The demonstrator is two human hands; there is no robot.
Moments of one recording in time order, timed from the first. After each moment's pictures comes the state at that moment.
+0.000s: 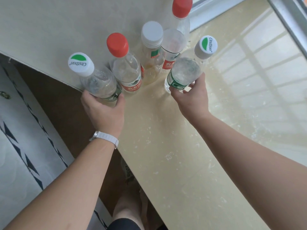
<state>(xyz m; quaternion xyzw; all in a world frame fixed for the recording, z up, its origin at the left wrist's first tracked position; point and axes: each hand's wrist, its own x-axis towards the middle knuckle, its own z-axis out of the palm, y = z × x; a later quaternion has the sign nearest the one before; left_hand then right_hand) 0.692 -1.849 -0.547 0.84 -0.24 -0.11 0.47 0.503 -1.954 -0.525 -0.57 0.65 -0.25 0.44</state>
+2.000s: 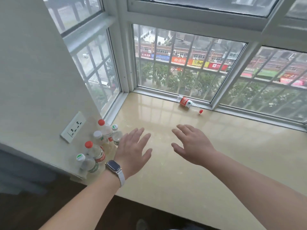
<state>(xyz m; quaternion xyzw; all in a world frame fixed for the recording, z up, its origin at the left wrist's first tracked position) 0.579 -1.784 -0.228 0.41 -0.90 -0.08 0.13 0.342 -1.714 -0.188 -0.69 0.71 0.05 0.08</state>
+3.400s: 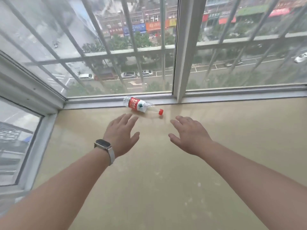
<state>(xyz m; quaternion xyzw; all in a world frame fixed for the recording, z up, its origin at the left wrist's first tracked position) 0.181 -1.973 -0.348 0.34 -0.94 -0.08 -0.06 -0.026 -1.812 -0.356 -0.57 0.80 -0.01 0.18</state>
